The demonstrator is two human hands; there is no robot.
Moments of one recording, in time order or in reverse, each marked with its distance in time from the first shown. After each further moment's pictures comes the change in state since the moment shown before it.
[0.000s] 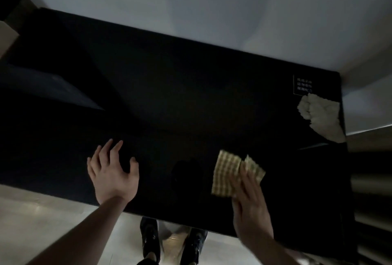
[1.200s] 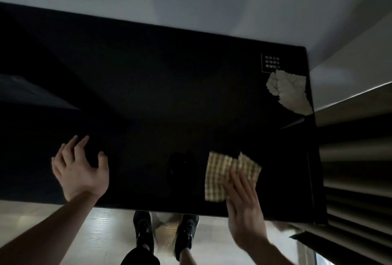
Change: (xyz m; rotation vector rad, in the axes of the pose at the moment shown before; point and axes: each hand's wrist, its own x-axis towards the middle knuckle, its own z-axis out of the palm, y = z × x) left_hand -0.002 -0.001 0.006 -0.015 0.055 0.016; right_hand -0.064 0.040 -0.003 0.006 0.023 0.040
